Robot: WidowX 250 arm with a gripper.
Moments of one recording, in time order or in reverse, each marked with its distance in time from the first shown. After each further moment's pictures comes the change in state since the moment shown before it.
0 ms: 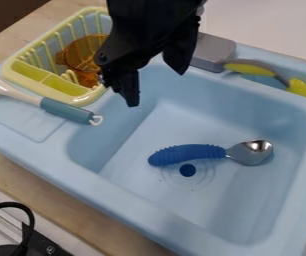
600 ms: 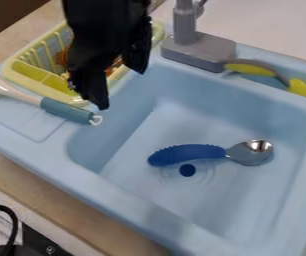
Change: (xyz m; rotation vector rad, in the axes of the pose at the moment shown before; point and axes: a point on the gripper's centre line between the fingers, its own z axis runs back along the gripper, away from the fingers) arm 0.026 0.019 -0.013 0.056 0.030 0.217
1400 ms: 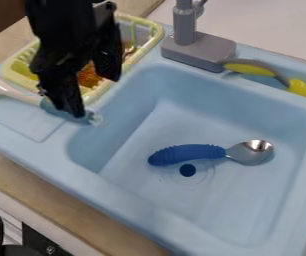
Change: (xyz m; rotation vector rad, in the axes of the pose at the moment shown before) arm 0.023 0.022 -0.002 0.096 0.082 0.114
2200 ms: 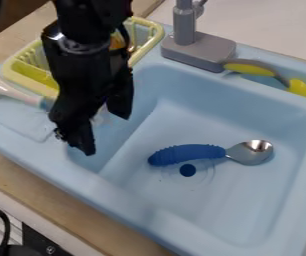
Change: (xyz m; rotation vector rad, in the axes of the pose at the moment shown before) arm -0.011 0.007 -0.041 0.000 -0.036 -0.045
